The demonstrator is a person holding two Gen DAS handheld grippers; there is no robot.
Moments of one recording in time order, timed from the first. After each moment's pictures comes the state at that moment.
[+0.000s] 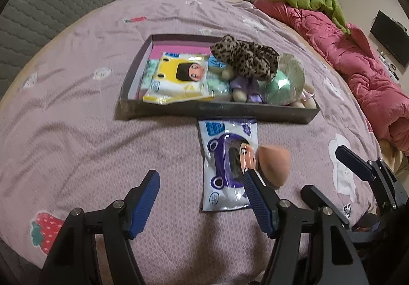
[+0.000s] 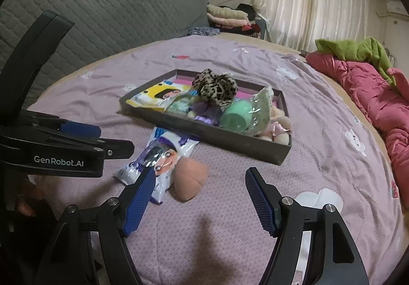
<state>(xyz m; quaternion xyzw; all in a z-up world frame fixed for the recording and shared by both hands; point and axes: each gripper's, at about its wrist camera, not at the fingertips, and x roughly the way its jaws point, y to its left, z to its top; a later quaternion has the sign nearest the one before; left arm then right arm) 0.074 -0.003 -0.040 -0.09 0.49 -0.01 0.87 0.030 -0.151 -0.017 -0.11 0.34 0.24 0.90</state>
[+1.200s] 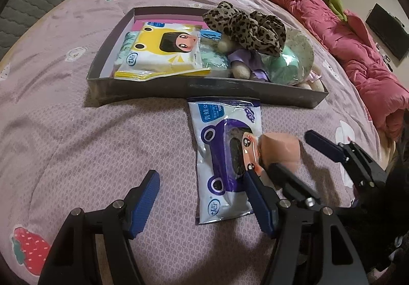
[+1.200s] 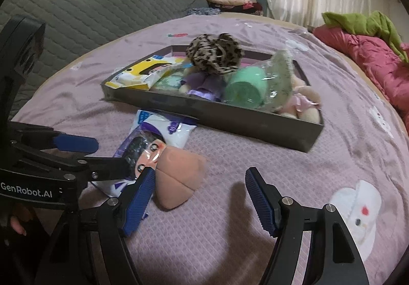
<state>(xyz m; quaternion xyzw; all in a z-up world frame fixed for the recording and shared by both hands) 0.102 -0.002 -0.075 -0.10 0.53 -0.05 0.84 0.082 -0.136 -0.067 -0.08 0.39 0.25 0.88</state>
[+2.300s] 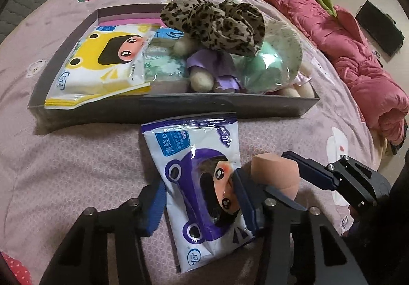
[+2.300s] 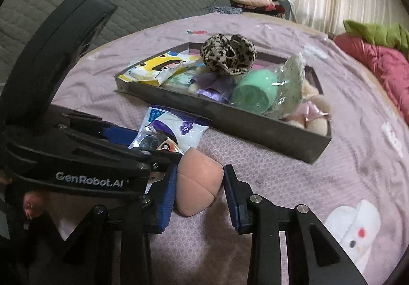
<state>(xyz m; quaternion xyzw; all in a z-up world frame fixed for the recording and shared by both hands) 0.141 -0.042 -0.086 -0.11 0.53 -0.09 0.84 0.083 -0.149 -0.059 -0.11 0.38 0.30 0.87</state>
